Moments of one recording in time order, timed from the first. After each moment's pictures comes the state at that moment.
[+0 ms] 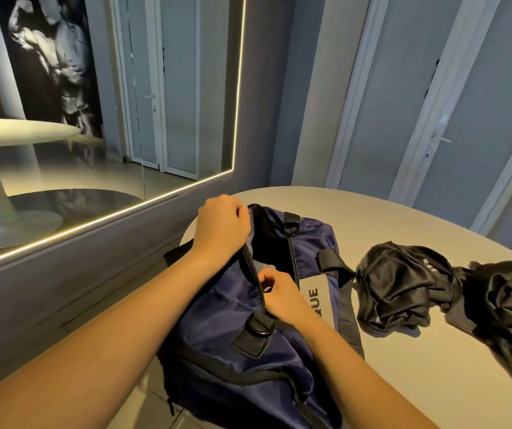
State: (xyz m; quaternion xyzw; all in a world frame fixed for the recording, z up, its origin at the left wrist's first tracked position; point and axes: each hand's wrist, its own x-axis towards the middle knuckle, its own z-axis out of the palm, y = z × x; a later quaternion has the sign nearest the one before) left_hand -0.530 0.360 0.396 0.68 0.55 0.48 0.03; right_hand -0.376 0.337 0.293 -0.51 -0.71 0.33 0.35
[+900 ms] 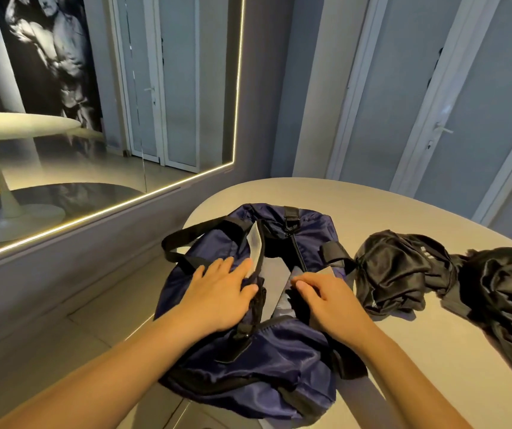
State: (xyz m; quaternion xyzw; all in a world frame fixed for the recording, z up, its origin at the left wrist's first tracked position) left_hand -0.538 0.300 0.304 0.79 0.60 0.08 0.10; right_hand -0.304 0.276 0.306 -0.56 -0.77 0.15 0.28
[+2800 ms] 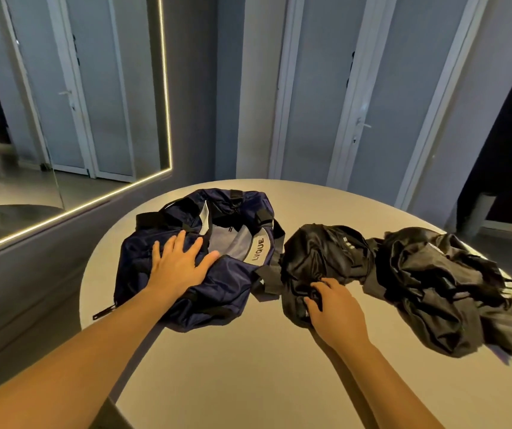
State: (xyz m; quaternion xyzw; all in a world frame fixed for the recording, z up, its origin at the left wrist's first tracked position) left_hand -0.462 0.424 0.285 0.77 0.62 0.14 0.03; right_hand -0.164 0.283 0.252 -0.77 -0.60 -0.02 0.19
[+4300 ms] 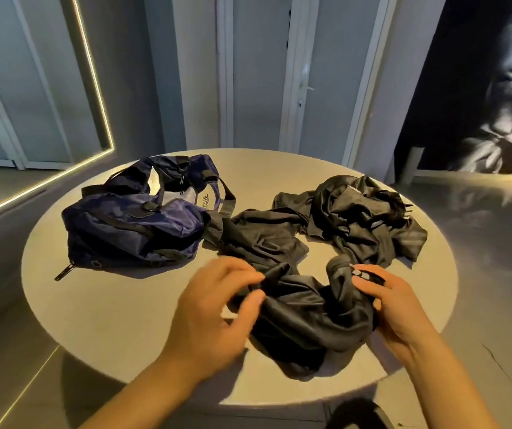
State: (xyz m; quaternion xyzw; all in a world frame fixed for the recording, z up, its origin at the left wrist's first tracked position) left_hand -0.381 0.173 0.303 0.84 0.20 0.49 0.14; right_hand -0.111 0.079 0.298 -0.60 -0.28 0.35 0.66
